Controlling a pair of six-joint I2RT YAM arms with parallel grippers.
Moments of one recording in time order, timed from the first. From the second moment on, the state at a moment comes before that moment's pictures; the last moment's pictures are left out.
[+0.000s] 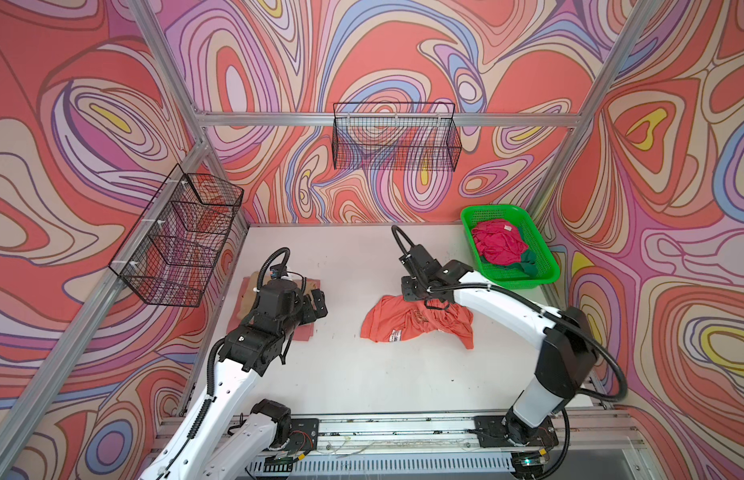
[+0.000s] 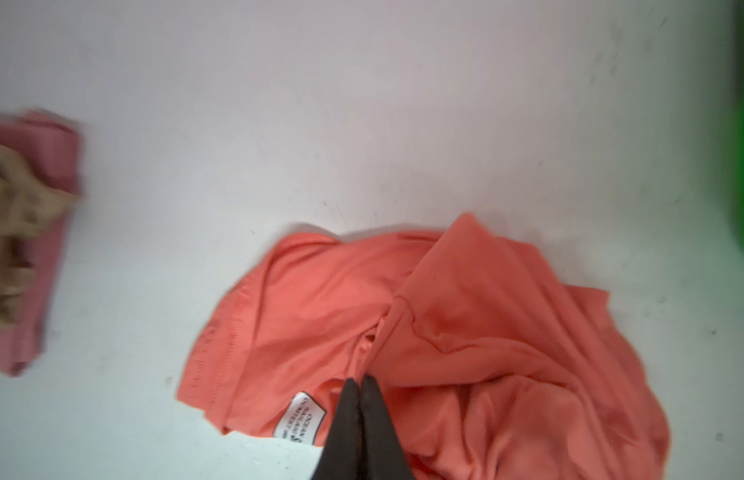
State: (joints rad) left arm -0.33 0.83 0.87 -0.69 -0.15 -0.54; right arm 0.70 1.63 1.50 -0.80 0.22 0.53
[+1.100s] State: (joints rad) left arm -0.51 0.91 0.85 -0.17 0.29 -0.48; right arm 0.69 1.53 2.19 -0.93 -0.21 0.39
